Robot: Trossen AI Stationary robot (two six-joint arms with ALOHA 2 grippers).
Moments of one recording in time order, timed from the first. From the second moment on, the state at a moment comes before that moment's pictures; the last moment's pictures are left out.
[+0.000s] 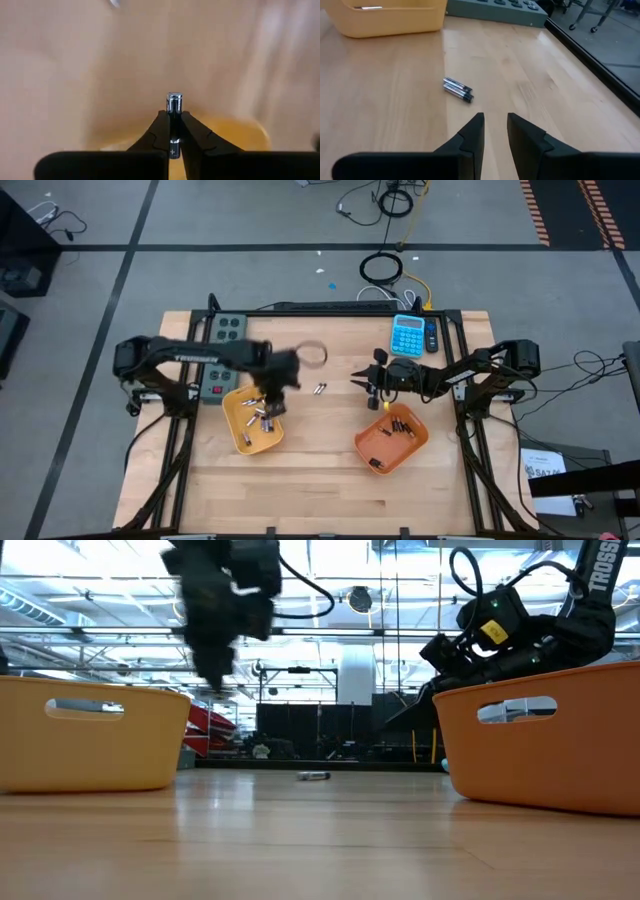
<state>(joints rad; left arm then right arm) 0.17 1.57 1.15 -0.89 0.29 -0.13 -0.21 1.58 0.34 0.89 0.04 -0.16</state>
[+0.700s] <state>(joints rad) -0.11 1.53 0.92 -0.96 0.00 -0.51 -0.08 1.58 0.37 0.91 0.10 -0.08</state>
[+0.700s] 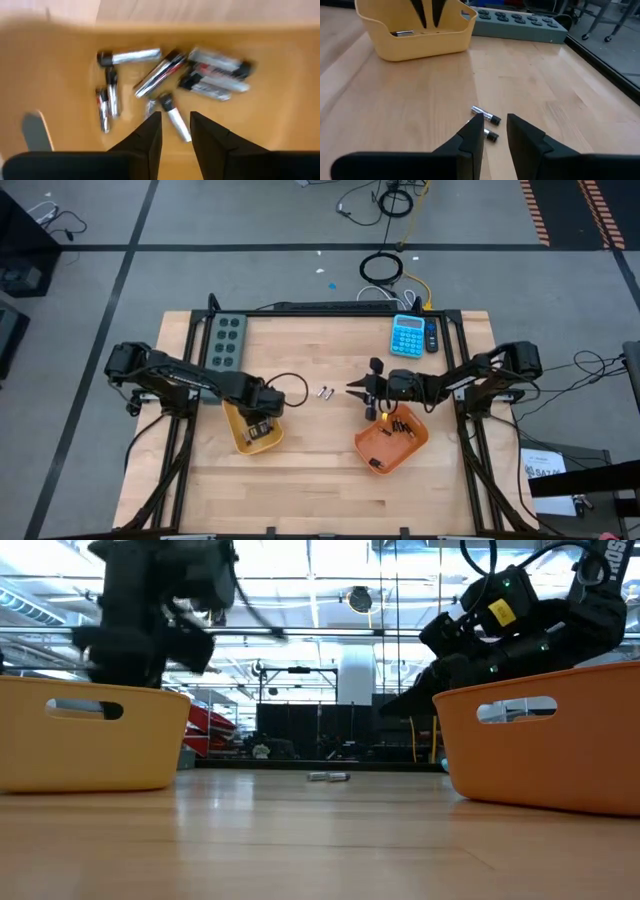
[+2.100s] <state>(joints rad) 0.16 1.83 1.03 -0.11 0.06 -0.07 -0.09 1.58 0.83 -0.28 -0.04 -0.40</state>
